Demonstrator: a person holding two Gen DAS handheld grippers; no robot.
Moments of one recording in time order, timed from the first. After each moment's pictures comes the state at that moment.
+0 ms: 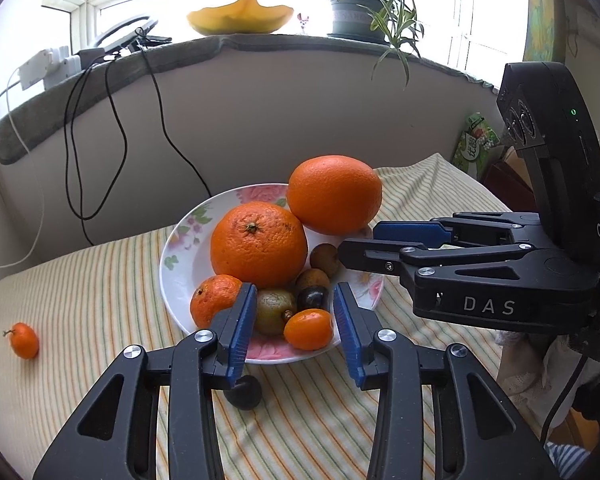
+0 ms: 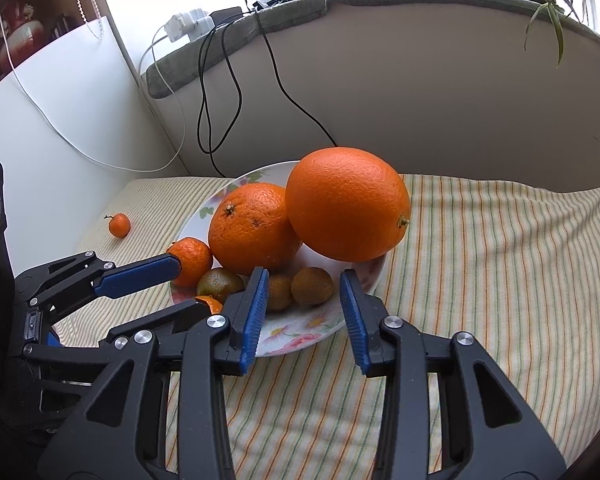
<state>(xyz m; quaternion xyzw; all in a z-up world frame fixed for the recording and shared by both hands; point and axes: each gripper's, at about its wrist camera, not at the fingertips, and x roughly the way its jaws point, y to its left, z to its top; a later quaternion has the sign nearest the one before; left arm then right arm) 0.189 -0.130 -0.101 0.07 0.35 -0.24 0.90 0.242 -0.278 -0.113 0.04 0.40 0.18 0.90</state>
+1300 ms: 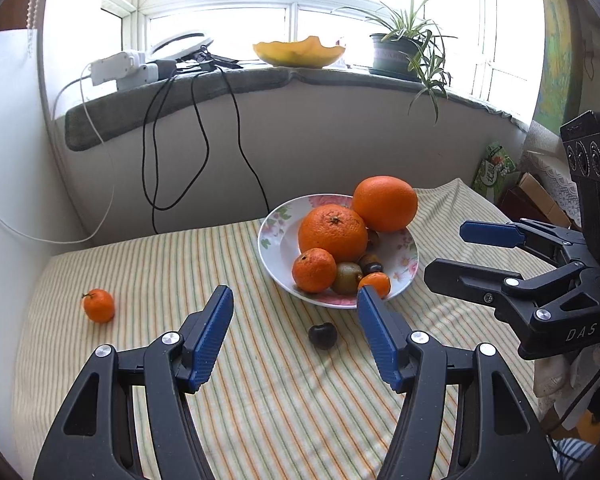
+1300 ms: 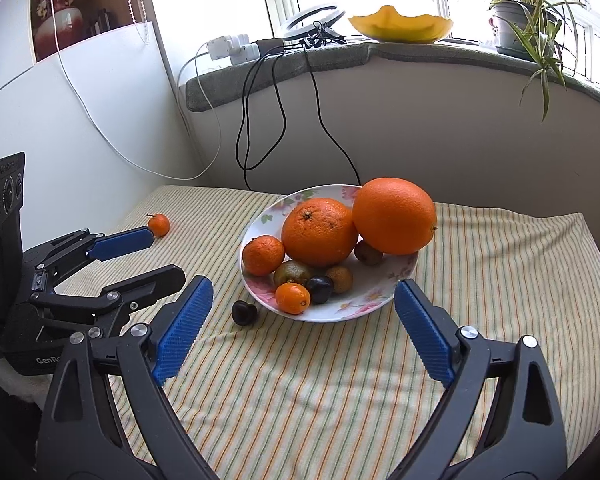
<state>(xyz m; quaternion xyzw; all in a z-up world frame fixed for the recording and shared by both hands) 0.148 -0.053 -0.076 0.04 0.32 -0.18 0.93 0.173 -0.234 -0.069 0.00 0.35 0.18 0.92</state>
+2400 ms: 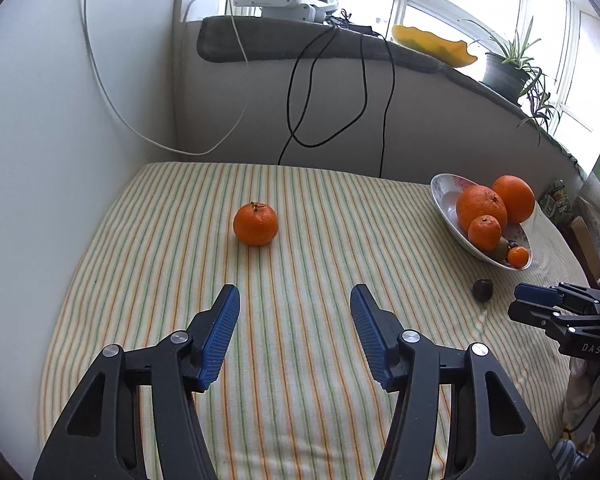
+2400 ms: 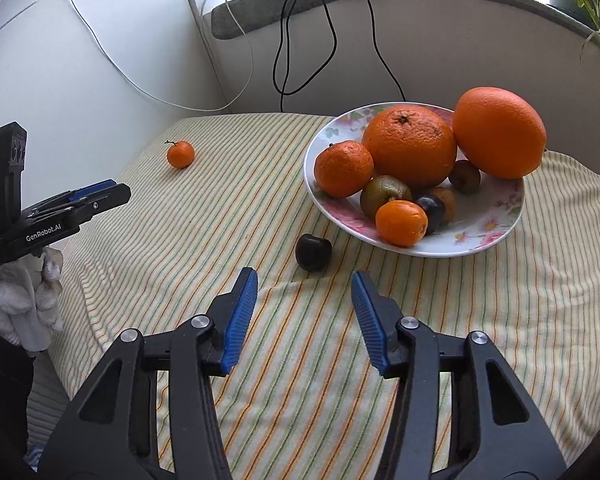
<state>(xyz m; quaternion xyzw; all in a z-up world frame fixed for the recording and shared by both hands) 0.167 0.096 -0.124 -0.04 0.37 -0.08 0.92 0.180 -0.176 -0.132 -0.01 0.44 0.21 0.88</state>
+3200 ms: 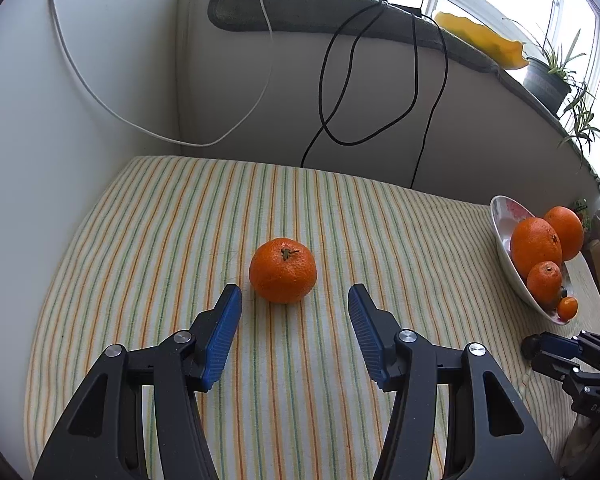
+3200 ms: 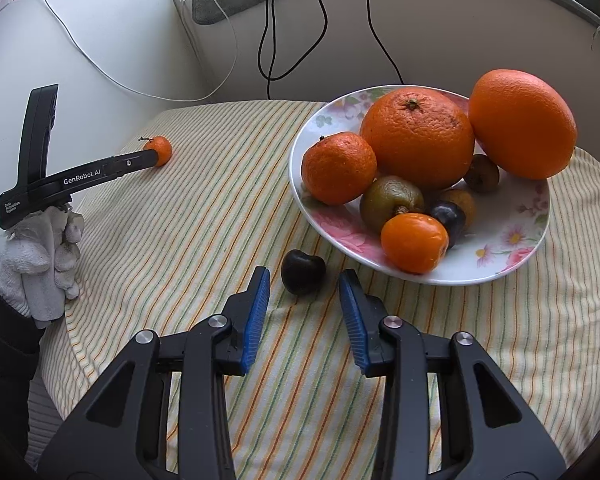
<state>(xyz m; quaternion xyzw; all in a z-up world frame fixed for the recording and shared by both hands) 0.240 0.102 -0.149 -0.06 0.40 -0.06 0.91 0.208 -0.165 -0.149 -0.01 0.46 0.19 0.87</state>
